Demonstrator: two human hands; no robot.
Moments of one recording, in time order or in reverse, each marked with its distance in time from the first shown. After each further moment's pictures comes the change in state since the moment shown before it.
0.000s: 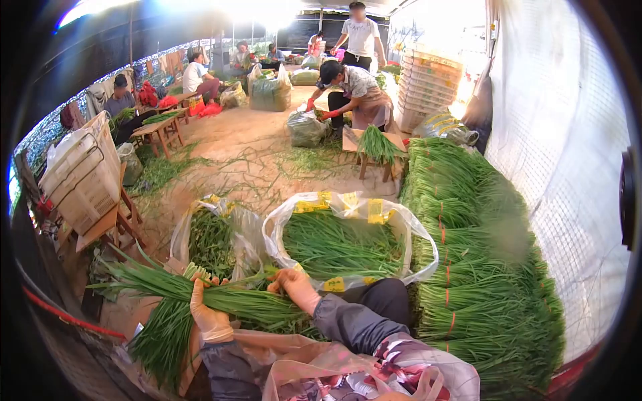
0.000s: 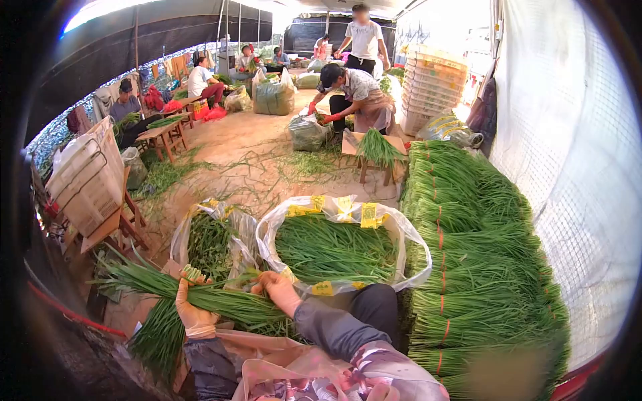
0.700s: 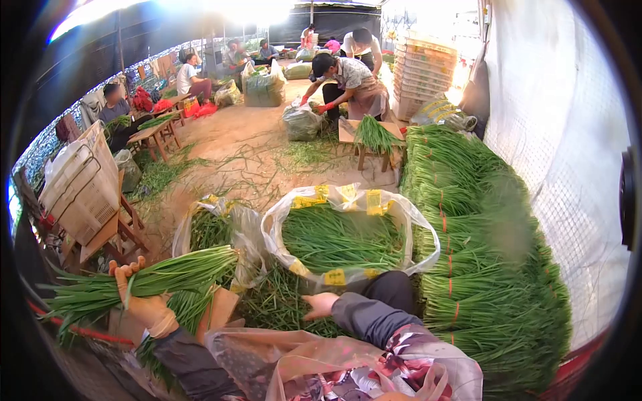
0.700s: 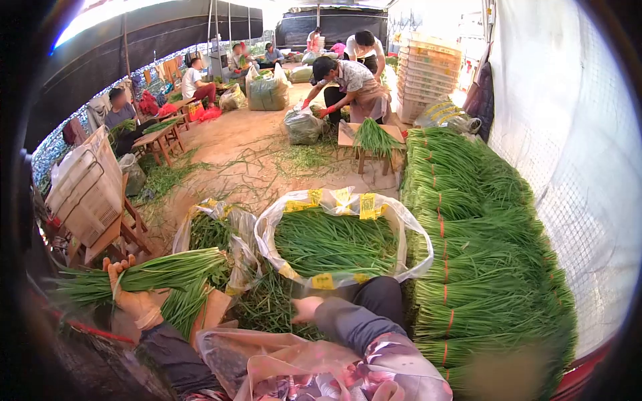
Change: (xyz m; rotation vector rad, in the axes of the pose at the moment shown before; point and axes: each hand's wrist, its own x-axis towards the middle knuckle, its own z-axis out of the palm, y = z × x) left_hand 0.019 0.095 0.078 0.214 -0.177 0.563; right_hand -0.034 0.016 -0.055 -1.432 -0.529 0.336
